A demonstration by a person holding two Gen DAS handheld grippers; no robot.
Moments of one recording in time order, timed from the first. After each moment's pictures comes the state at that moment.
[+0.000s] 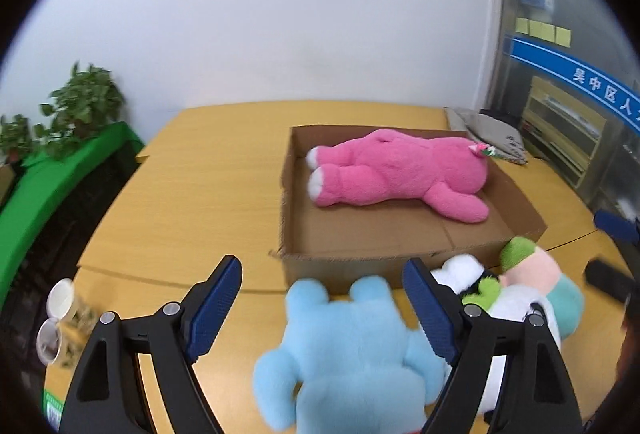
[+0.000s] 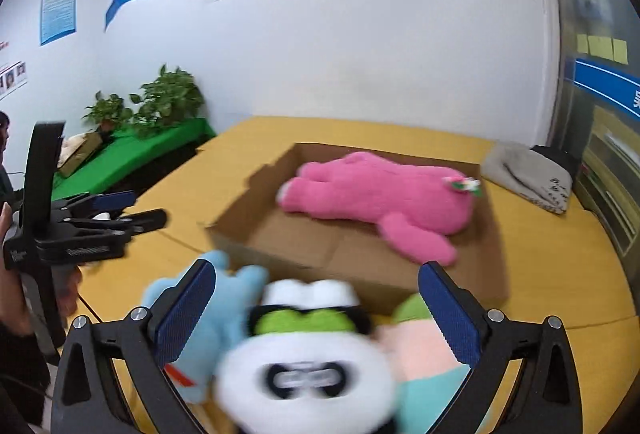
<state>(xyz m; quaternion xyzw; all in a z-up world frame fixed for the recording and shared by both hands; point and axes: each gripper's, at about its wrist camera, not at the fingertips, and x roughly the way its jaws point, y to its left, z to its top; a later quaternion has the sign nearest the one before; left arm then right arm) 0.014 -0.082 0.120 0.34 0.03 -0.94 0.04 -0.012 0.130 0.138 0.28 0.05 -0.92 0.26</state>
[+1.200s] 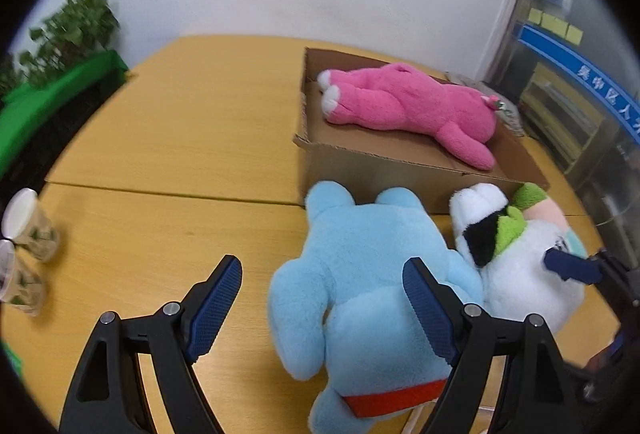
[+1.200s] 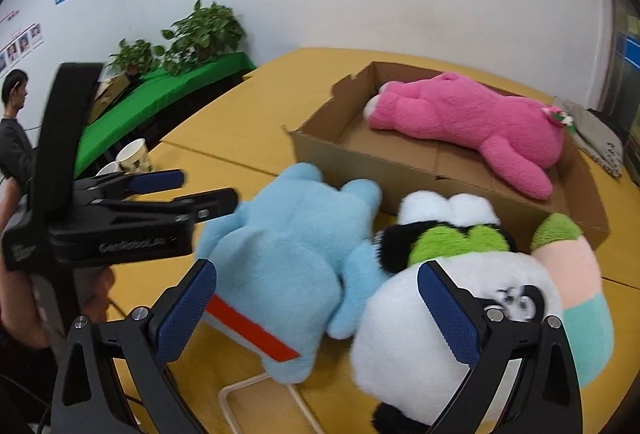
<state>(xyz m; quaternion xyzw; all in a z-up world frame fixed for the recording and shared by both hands) 0.034 -0.131 0.036 0.41 0.11 -0.91 -0.01 0.034 0.035 0.054 0.38 0.09 -0.86 0.32</state>
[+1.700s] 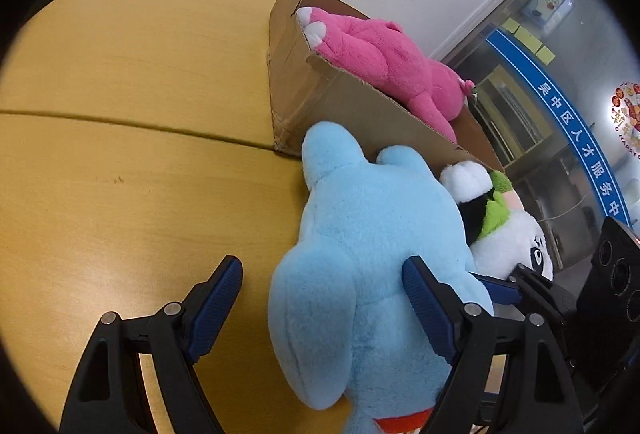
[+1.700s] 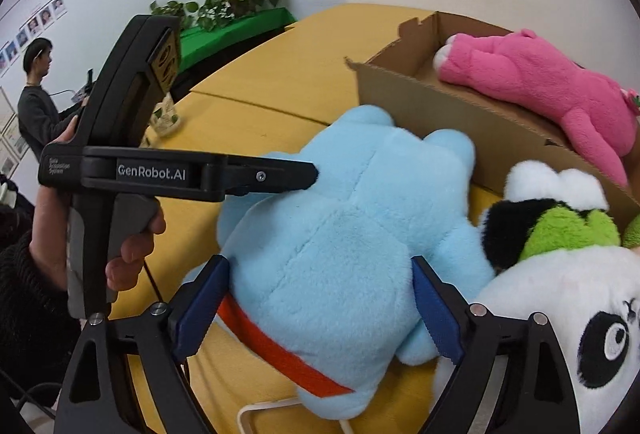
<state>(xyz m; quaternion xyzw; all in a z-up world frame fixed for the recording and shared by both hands) 0.006 -0.179 -0.034 0.46 0.23 -0.85 -0.15 0.021 -0.013 -0.005 0.43 0.10 -0.81 0.38</state>
